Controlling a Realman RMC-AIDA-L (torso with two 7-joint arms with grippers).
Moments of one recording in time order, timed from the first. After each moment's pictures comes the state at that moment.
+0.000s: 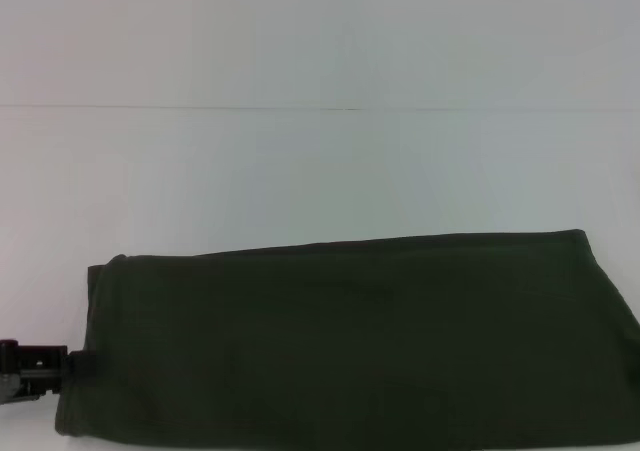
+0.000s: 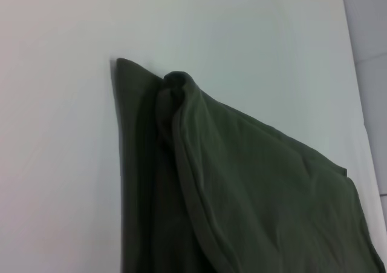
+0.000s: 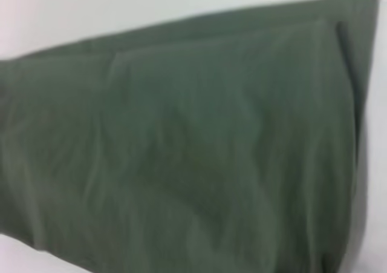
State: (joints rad) left arm -0.43 -2.01 0.18 0.84 2.57 1.85 -2.31; right arm 0.60 1.85 -0.58 -0.74 -2.62 -1.75 2.35
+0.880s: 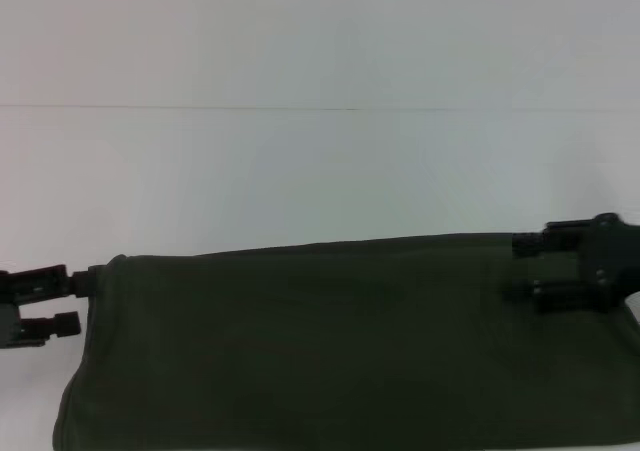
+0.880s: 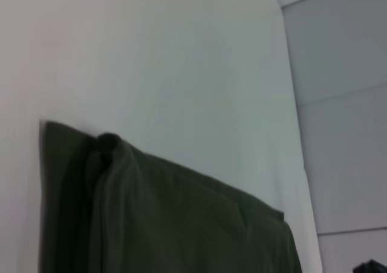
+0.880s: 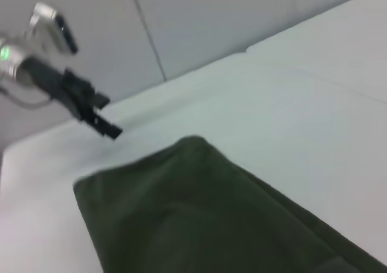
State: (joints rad) left arm -0.51 -1.95 0.06 0.76 2.55 1.90 -2.36; right arm 0.61 2.01 -0.55 -0.83 -2.27 -1.77 1.57
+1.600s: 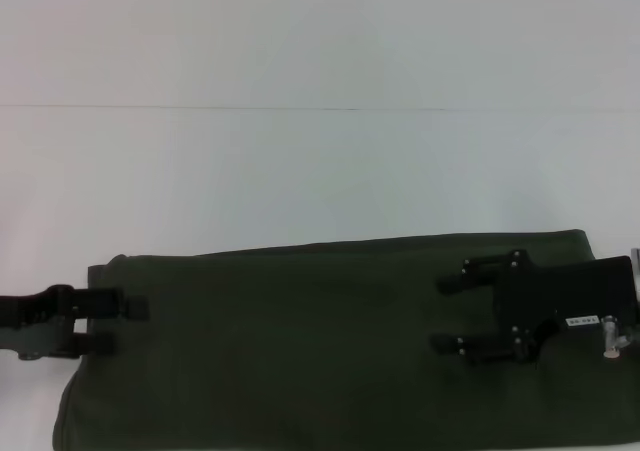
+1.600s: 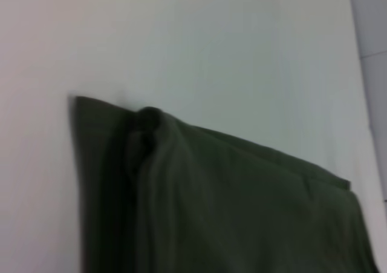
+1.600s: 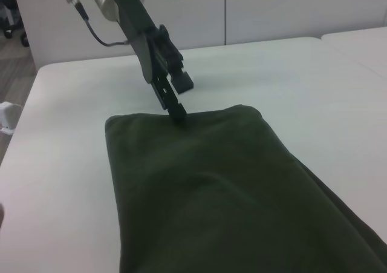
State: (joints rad) left arm -0.56 -1.96 0.27 0.67 2.56 1.71 -2.41; right arm 0.61 2.09 -0.75 -0.75 -2.23 -1.60 1.26
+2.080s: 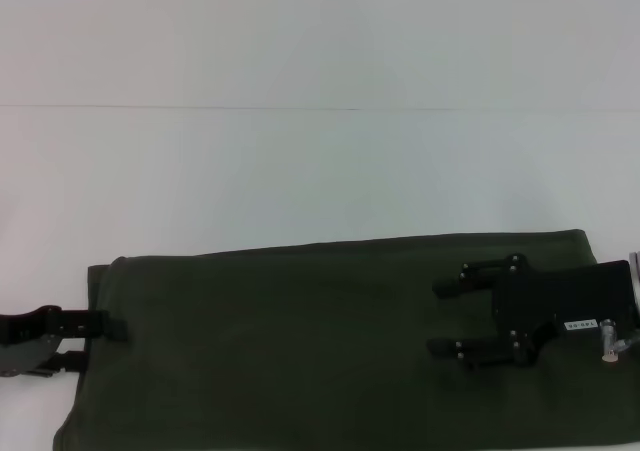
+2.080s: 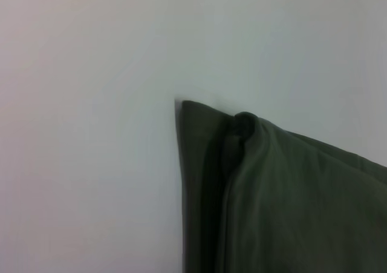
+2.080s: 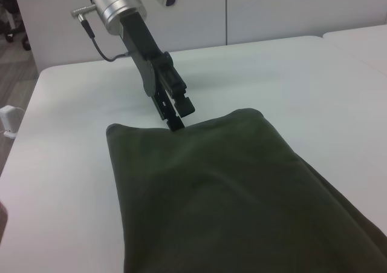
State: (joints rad) left arm -0.55 -1.96 0.31 0.68 2.64 1.59 -2.43; right arm 0.60 2.10 -0.75 -0.74 -2.23 -1.59 1.27
